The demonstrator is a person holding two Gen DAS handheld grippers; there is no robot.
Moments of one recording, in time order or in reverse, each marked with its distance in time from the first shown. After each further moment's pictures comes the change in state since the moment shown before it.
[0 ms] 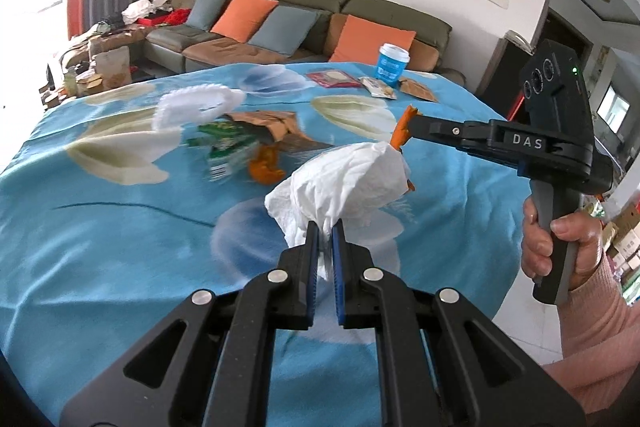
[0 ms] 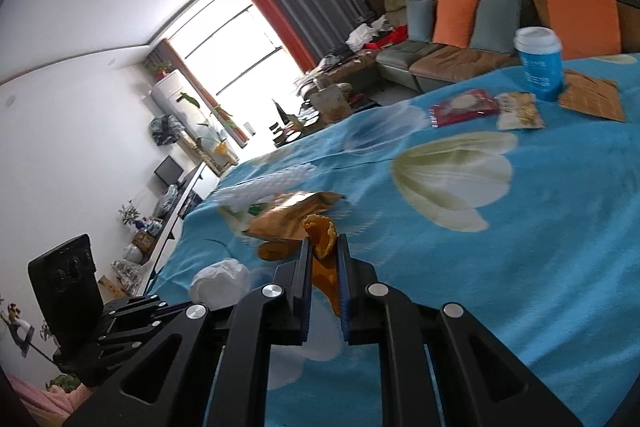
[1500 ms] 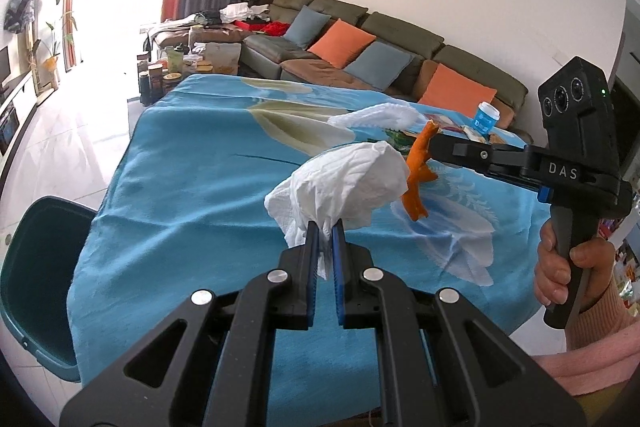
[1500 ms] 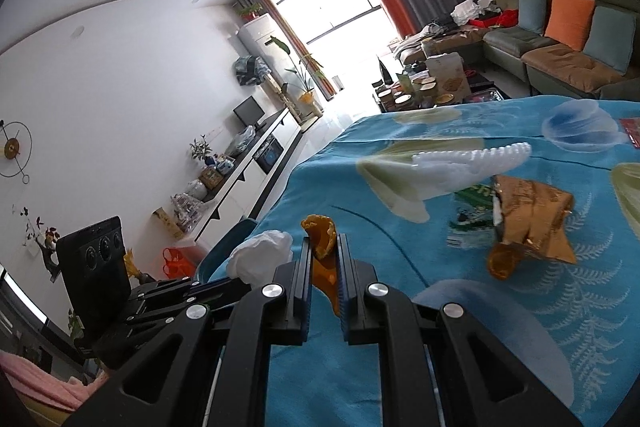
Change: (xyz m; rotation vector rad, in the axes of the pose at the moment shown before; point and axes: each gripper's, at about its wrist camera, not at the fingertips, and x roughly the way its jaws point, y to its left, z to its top) left arm -0.106 0.096 -0.055 -0.232 -0.127 0.233; right arm 0.090 0.140 -0.008 -0.201 0.162 0.272
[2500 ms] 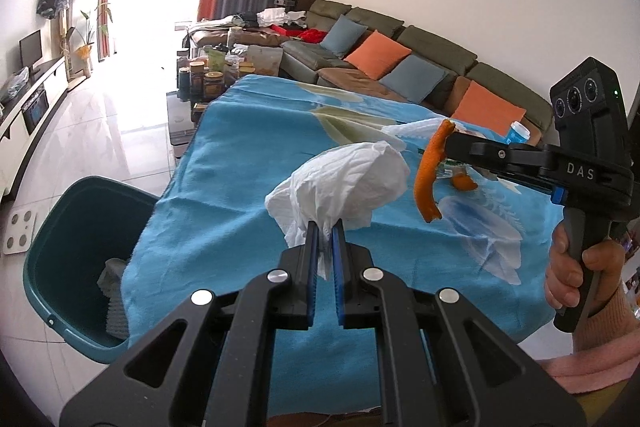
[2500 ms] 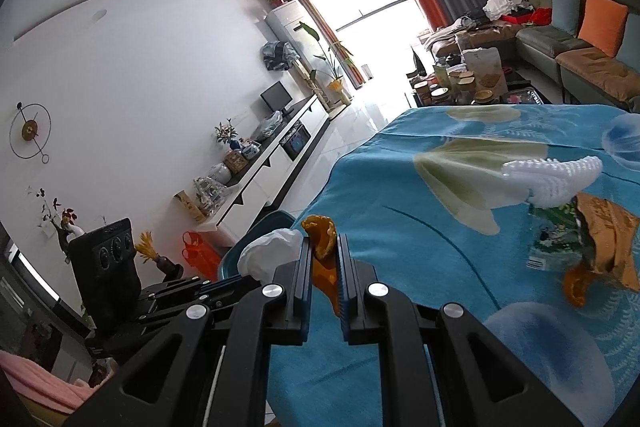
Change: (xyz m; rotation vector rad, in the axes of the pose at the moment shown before) left arm -0.026 0.036 -0.011 -0.076 -0.034 0.105; right arm 0.043 0.021 0.017 -0.052 0.050 0.093
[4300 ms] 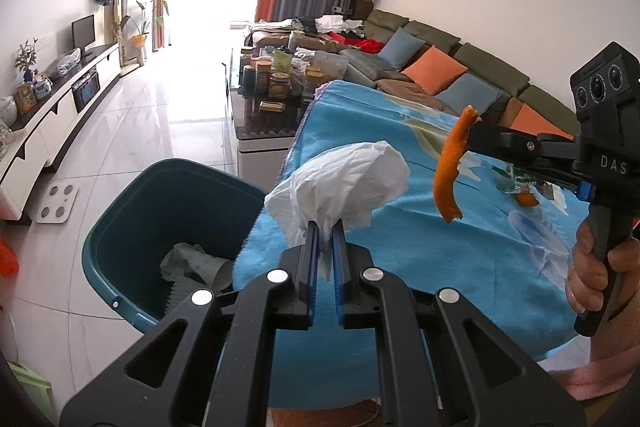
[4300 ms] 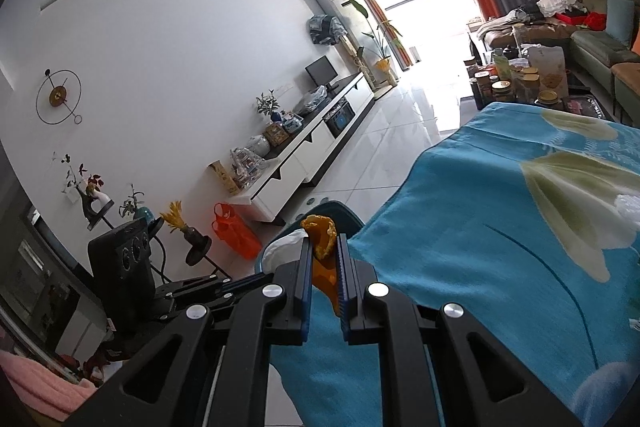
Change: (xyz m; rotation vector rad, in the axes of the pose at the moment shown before) left arm -0.031 0.057 -0.015 -0.107 -0.034 0.182; right arm 0.066 0.042 0.017 -0.096 0.093 0.139
